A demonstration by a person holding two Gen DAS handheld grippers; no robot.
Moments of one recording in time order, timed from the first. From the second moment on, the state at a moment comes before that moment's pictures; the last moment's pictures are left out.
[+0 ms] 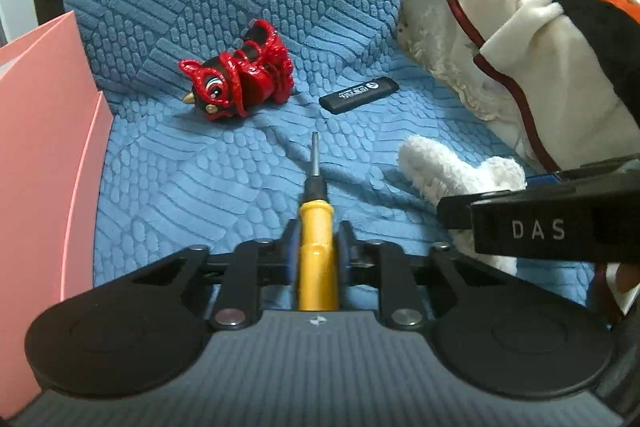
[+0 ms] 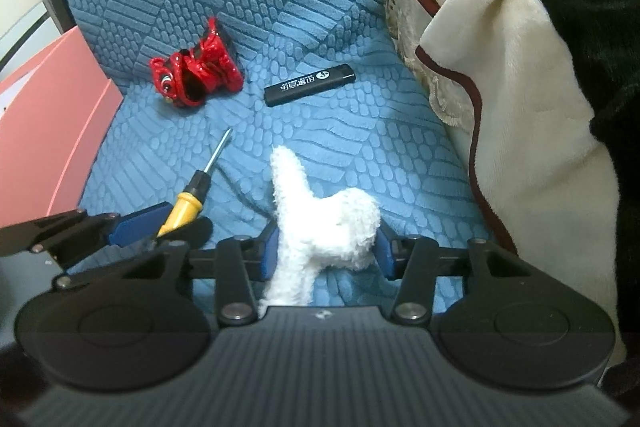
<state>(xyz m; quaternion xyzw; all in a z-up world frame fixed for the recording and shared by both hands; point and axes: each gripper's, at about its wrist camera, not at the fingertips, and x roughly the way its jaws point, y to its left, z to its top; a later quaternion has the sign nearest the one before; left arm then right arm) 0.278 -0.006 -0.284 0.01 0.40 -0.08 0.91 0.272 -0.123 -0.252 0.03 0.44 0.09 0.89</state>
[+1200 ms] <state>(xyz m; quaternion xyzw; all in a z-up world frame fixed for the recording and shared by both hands) 0.186 0.046 -0.152 -0.13 0.39 -0.08 0.91 0.202 -0.101 -0.145 0.04 0.43 0.09 0.90</state>
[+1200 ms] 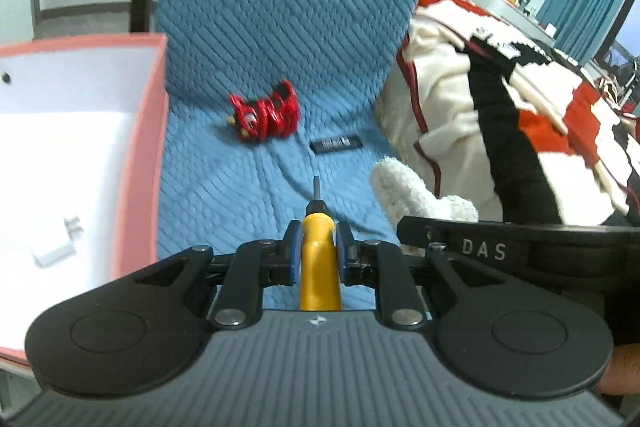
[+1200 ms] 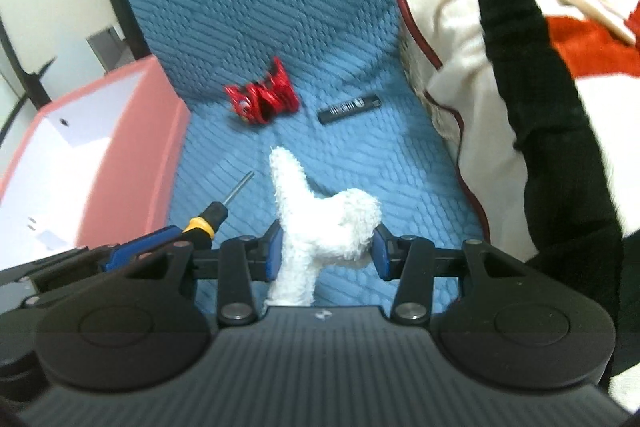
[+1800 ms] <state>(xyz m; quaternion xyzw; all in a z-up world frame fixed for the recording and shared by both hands) 0.158 0.157 -0.035 -0.15 0.31 -0.04 0.94 0.181 -0.015 -0.043 0.04 0.35 0.19 0.92</state>
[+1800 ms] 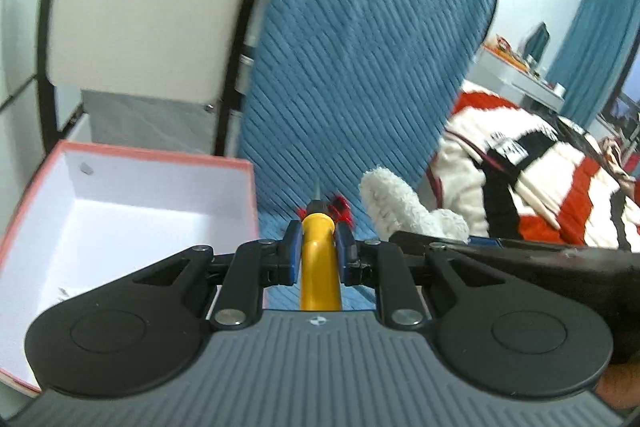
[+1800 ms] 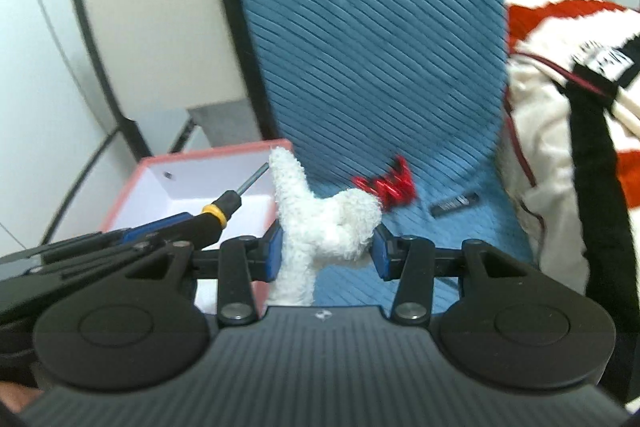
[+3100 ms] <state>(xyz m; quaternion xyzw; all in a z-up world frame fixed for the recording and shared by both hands) 0.138 0.283 -0.135 -0.20 0.40 0.08 0.89 0.192 0.104 -0.138 -0.03 0.45 0.27 0.85</state>
